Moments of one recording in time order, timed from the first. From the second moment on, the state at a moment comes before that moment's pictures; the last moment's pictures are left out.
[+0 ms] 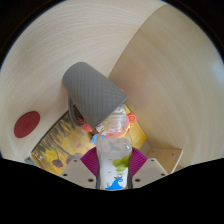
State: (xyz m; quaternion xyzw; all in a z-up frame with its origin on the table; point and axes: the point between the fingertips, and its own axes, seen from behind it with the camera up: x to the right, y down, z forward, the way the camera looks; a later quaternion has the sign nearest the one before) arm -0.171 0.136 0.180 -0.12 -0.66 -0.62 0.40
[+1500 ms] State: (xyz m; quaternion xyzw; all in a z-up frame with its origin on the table) arm -0.056 0.149 0.092 -0.75 -0.04 0.03 0.66
